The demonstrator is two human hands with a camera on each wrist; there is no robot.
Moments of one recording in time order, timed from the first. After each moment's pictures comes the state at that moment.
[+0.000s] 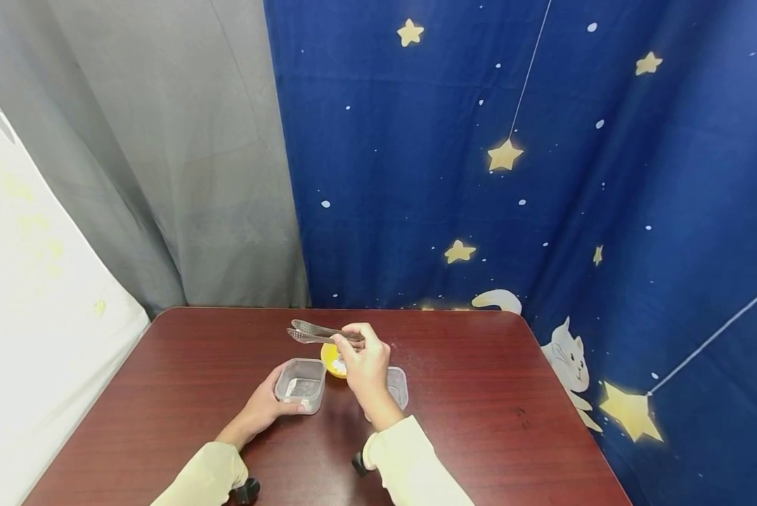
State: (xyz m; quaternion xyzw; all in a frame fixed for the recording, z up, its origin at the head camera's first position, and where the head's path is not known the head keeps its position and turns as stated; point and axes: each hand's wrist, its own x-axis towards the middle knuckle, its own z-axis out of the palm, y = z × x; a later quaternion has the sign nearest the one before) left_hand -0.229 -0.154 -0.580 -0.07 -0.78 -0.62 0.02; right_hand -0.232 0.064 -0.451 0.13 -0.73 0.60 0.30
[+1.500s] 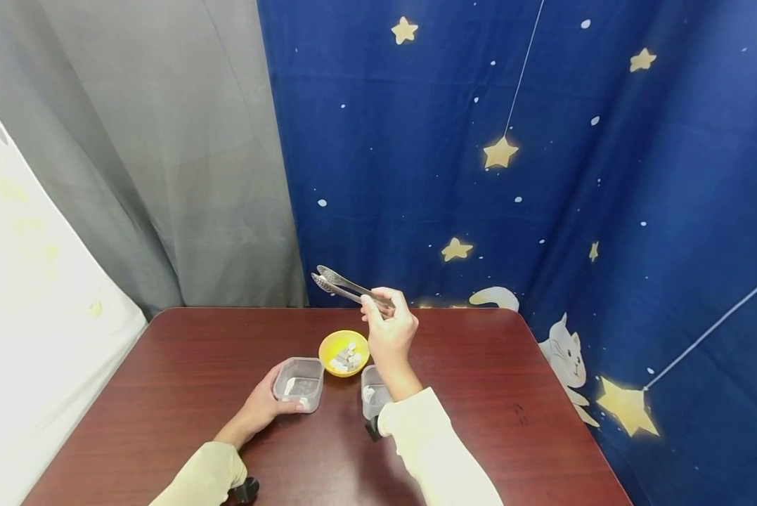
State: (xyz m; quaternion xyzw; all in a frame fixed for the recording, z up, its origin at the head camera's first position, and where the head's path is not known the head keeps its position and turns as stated) left_hand -0.226 -0.153 -0.580 -0.05 -0.81 -0.59 0.02; right_hand -0.223 0.087 -0.368 0.11 -0.66 0.64 0.38
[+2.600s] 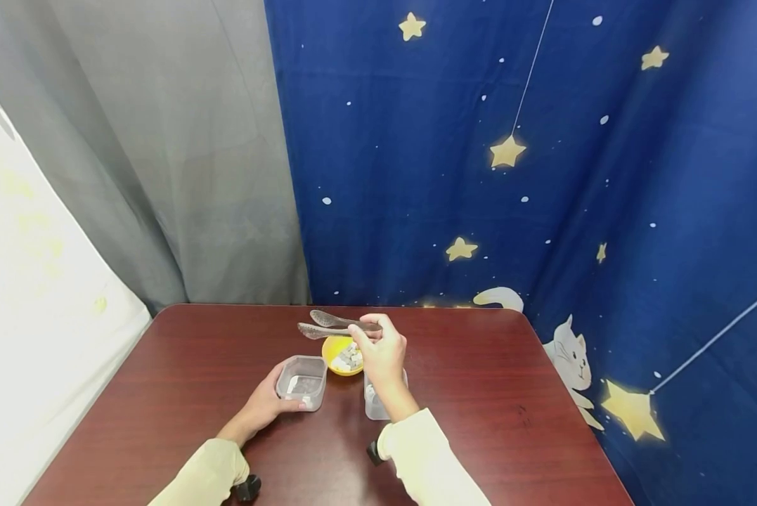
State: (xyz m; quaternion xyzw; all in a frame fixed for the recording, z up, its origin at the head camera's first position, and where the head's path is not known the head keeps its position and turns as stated) left_hand -0.235 -0.156 -0.582 -0.07 -0.79 -0.61 0.02; right_hand -0.242 0.086 -0.439 0.06 -0.76 0.60 0.25
